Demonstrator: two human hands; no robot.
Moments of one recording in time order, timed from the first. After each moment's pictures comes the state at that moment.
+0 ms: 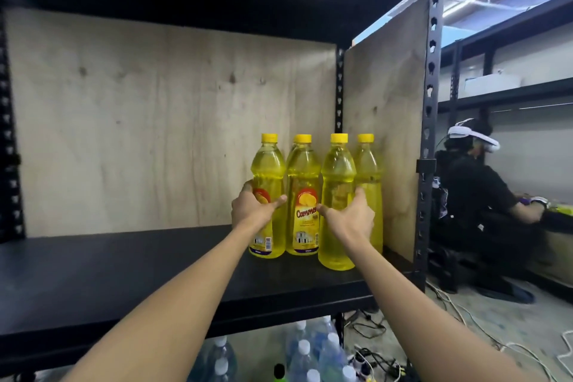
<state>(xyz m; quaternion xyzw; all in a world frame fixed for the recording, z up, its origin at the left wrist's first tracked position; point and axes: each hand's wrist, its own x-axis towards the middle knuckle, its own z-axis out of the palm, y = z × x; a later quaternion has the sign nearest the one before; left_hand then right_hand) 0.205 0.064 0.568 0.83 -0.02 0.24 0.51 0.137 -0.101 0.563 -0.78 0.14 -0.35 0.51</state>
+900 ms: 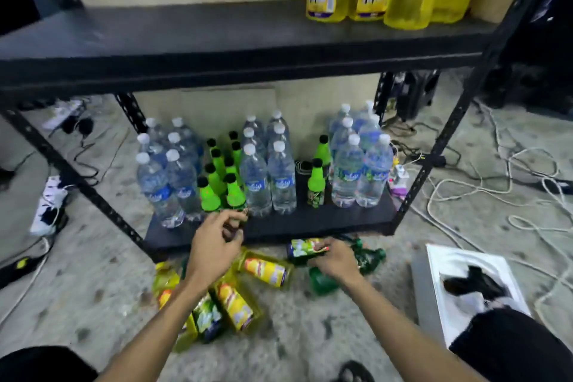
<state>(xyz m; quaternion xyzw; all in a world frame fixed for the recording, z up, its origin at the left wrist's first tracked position) -0.094 0.251 0.217 0.92 0.05 0.08 0.38 -0.084 0.006 0.155 -0.89 0.14 0.18 0.41</state>
